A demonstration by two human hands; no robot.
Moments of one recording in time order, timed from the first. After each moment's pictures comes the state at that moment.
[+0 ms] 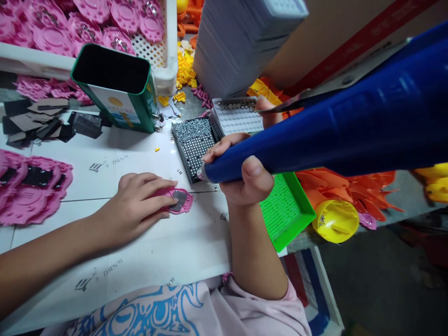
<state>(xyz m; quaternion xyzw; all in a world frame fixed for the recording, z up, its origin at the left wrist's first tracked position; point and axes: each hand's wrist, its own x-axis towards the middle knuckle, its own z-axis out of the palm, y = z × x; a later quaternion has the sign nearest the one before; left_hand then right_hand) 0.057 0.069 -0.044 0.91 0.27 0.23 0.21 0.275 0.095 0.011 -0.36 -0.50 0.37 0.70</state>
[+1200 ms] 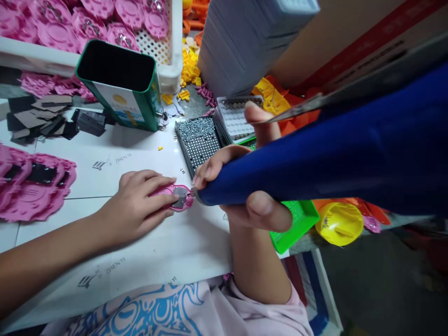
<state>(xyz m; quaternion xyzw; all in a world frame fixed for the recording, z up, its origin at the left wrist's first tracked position) 0.058 0.069 -0.043 0.91 0.30 0.22 0.19 0.270 0.073 0.027 -0.28 -0.53 0.50 0.62</state>
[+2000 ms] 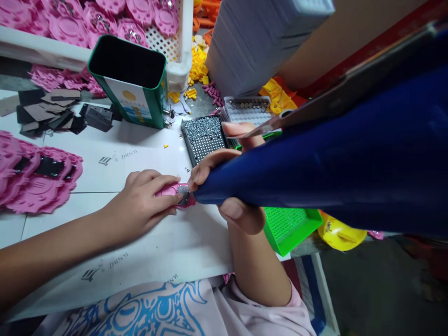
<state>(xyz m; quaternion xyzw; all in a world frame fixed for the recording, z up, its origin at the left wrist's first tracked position) 0.061 0.066 -0.040 0.92 0.31 0.18 0.16 0.254 0.072 0.011 -0.28 -0.56 0.47 0.63</state>
